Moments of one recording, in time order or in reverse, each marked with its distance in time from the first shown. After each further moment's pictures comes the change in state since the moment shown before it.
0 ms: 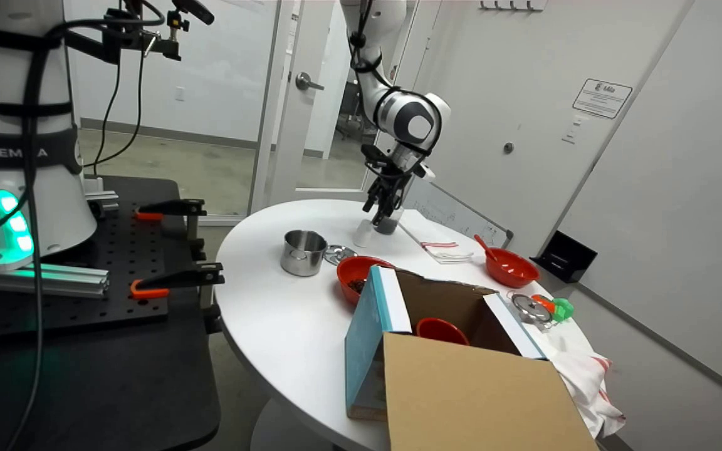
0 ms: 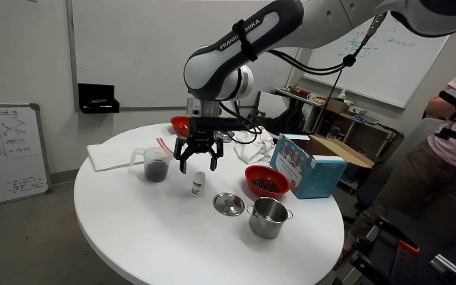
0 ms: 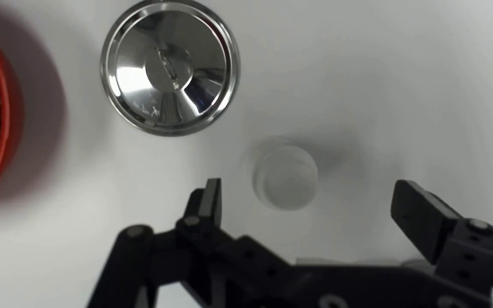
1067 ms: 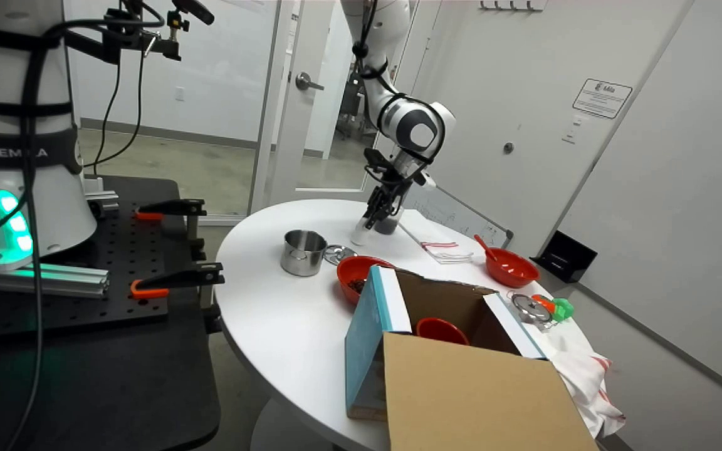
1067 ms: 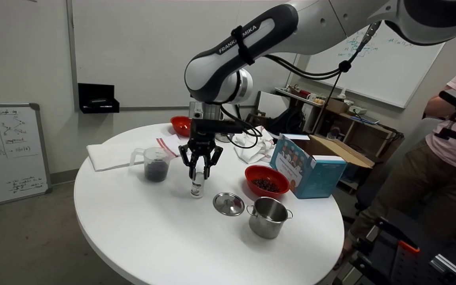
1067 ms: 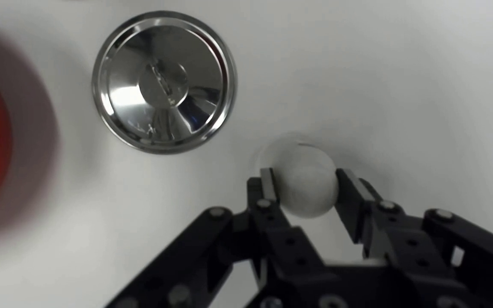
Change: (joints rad) arm -0.024 0.038 0.005 0.043 0.051 -0.046 0.000
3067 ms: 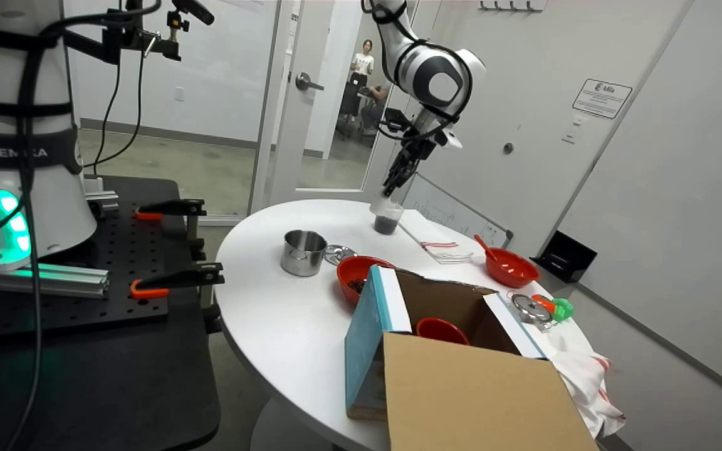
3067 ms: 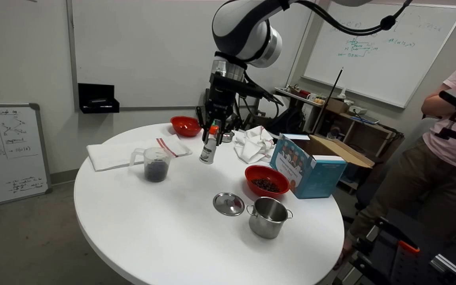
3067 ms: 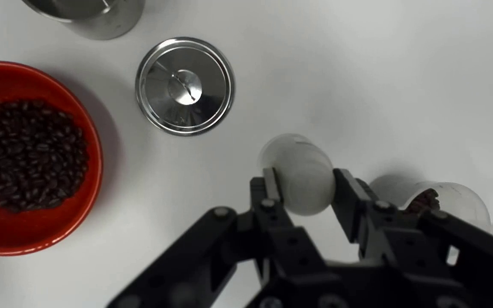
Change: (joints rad) arm -0.047 -0.288 -0.019 -0.223 0.091 0.038 0.064
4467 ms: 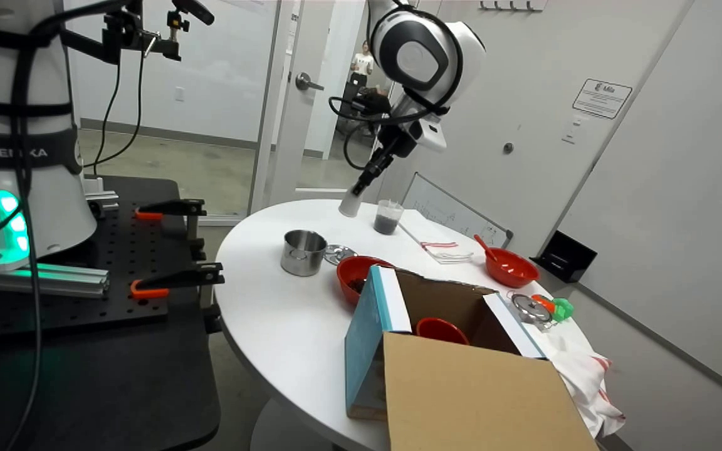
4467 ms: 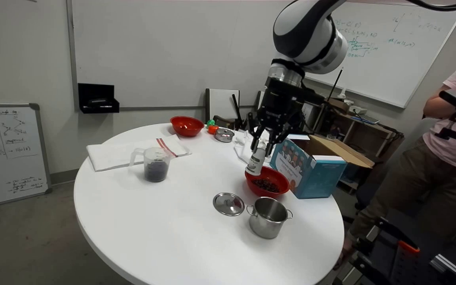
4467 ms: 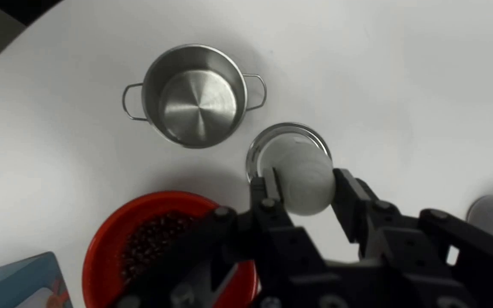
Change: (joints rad) arm -0.096 -0.355 -0.024 -0.536 0.141 0.115 -0.008
